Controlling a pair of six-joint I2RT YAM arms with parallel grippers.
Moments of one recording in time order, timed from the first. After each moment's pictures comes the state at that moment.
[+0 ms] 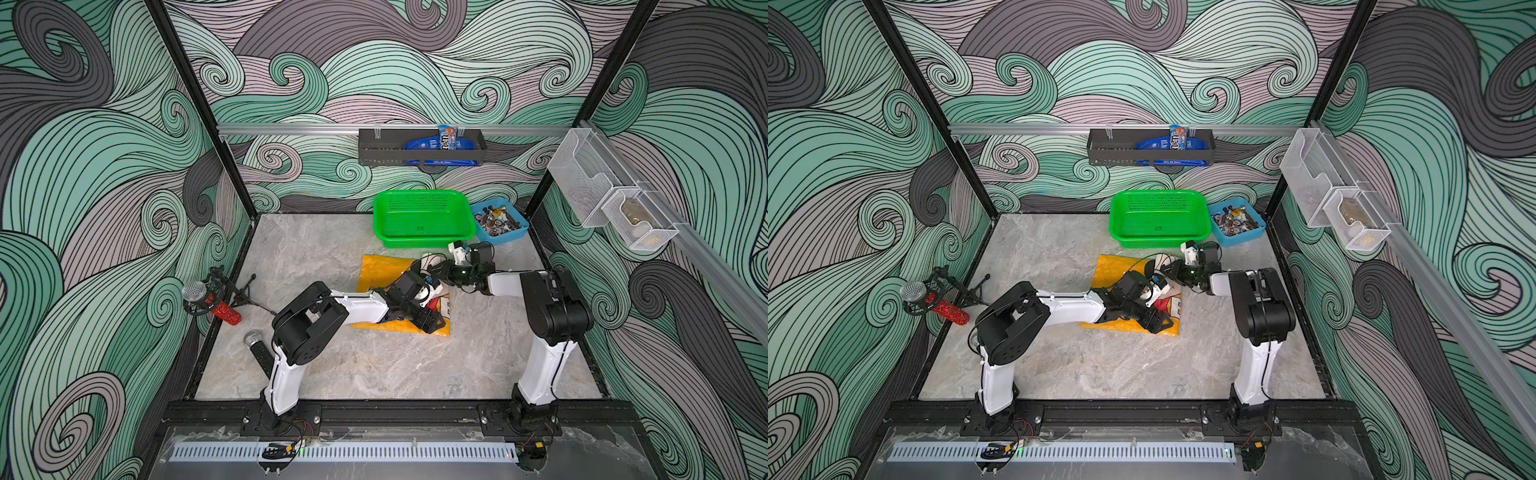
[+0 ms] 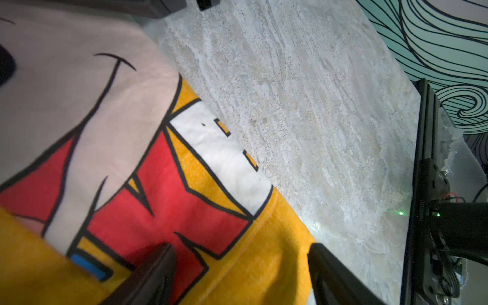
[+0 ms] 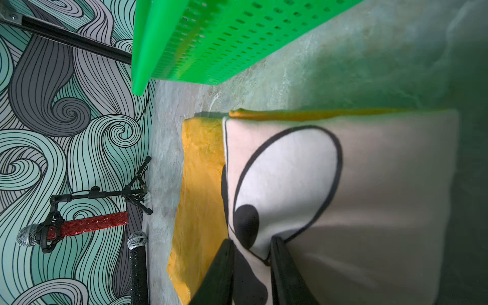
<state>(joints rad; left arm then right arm) -0.87 1.99 1.16 0.00 0.38 -0.23 0.15 1.95 0.96 0.26 -0.69 0.64</state>
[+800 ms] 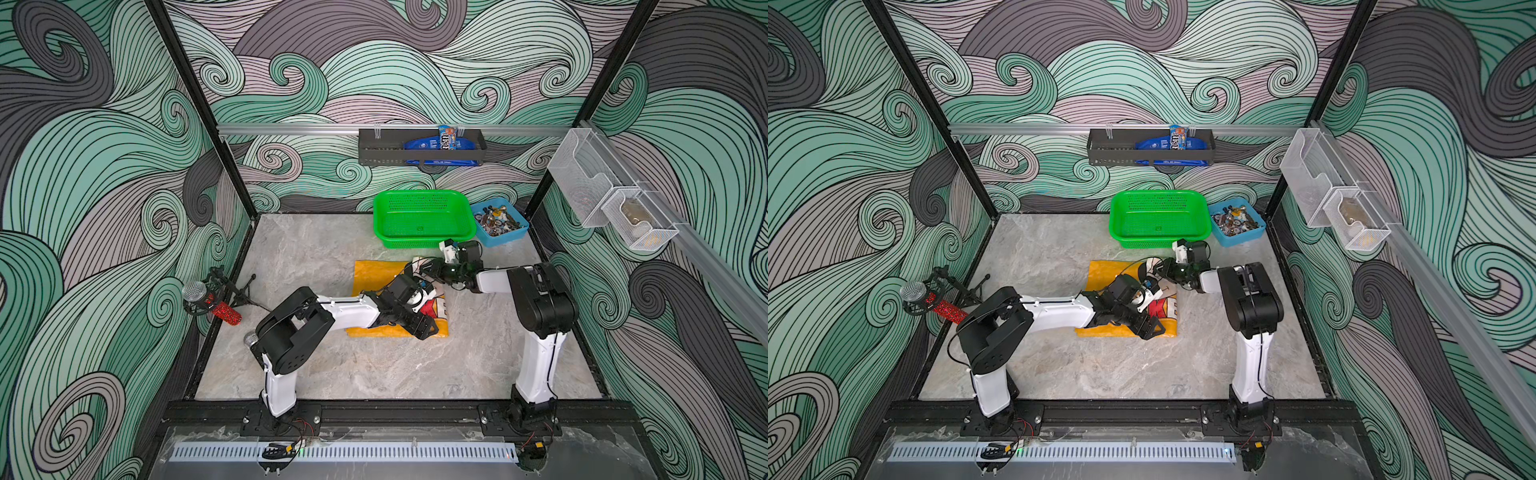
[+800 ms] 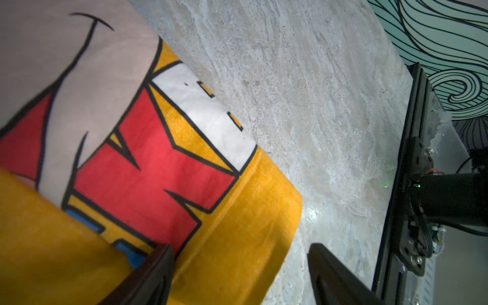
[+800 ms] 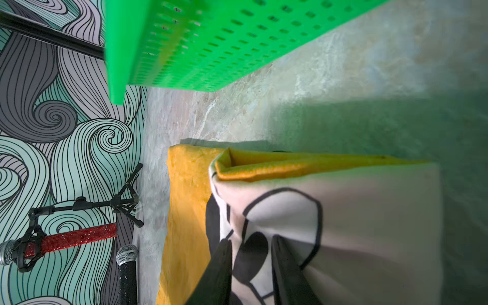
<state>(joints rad) -0.86 1.86 1.06 -0.07 0.39 -0.24 0.21 1.99 1.03 0.24 -0.60 0.65</state>
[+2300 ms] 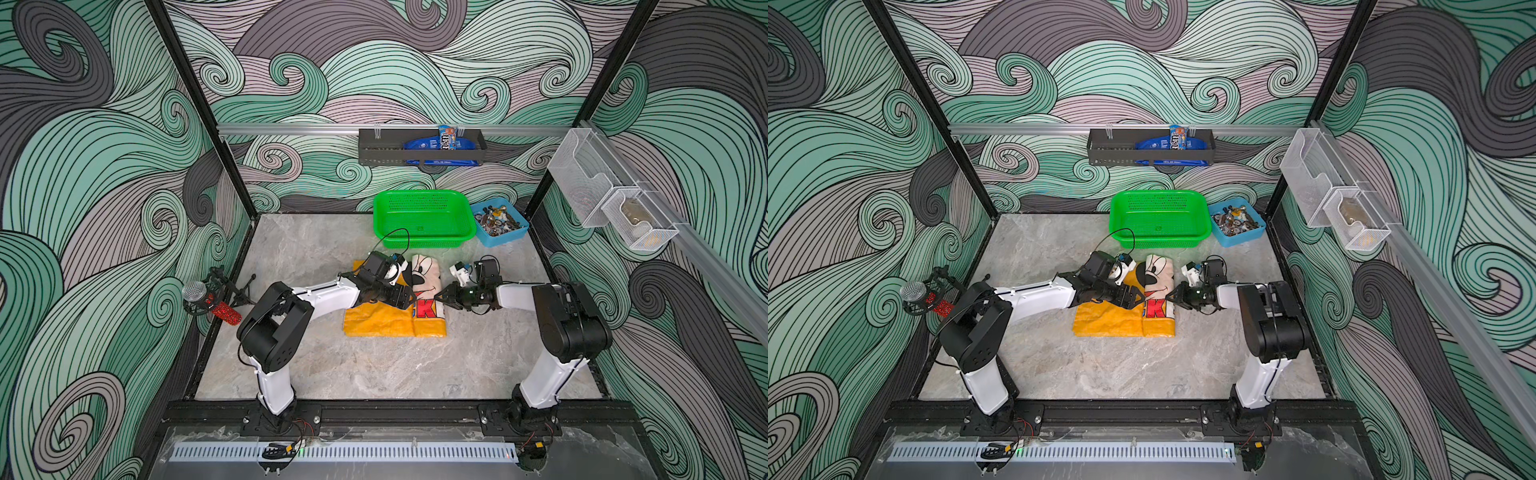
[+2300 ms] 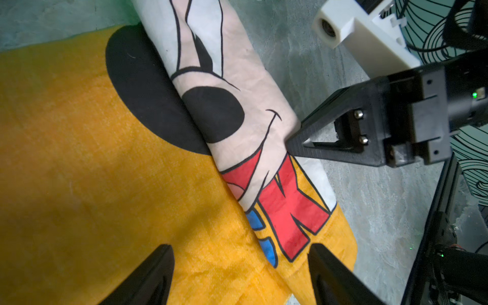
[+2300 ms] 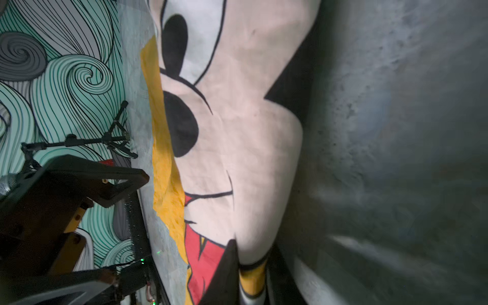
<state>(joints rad) -0.66 1.80 1.09 -0.14 0.34 -0.26 0.13 1.78 0.79 -0.06 -0.74 0.46</state>
